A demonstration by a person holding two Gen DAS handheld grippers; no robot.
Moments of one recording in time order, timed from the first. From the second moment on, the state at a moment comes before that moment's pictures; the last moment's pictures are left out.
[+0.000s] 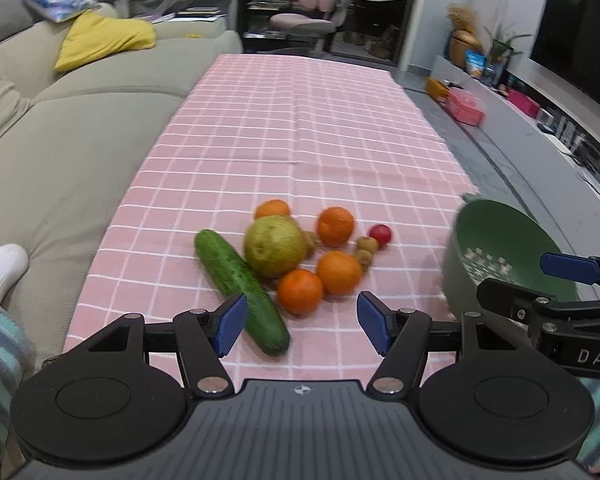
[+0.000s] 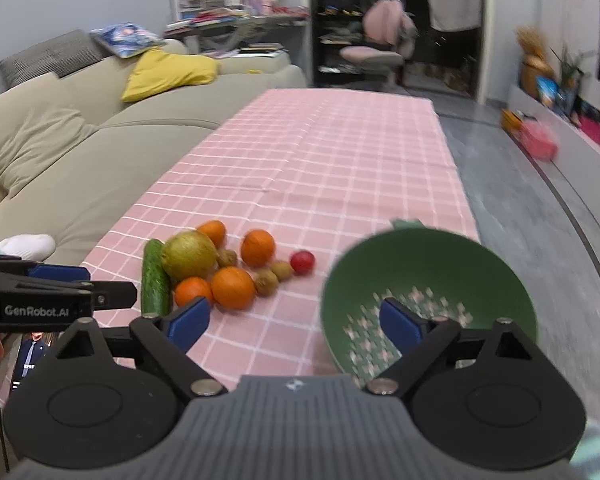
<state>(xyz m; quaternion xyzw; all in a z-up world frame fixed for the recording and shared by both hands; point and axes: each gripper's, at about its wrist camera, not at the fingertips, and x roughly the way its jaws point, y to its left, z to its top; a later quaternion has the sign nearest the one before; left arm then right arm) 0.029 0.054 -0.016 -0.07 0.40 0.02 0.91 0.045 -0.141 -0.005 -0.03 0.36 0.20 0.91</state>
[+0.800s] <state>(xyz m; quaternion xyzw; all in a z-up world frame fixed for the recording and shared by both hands) 0.078 0.147 -0.077 -0.24 0.46 0.08 0.85 0.147 -0.015 -0.063 -0.08 0.39 0.34 0.85</state>
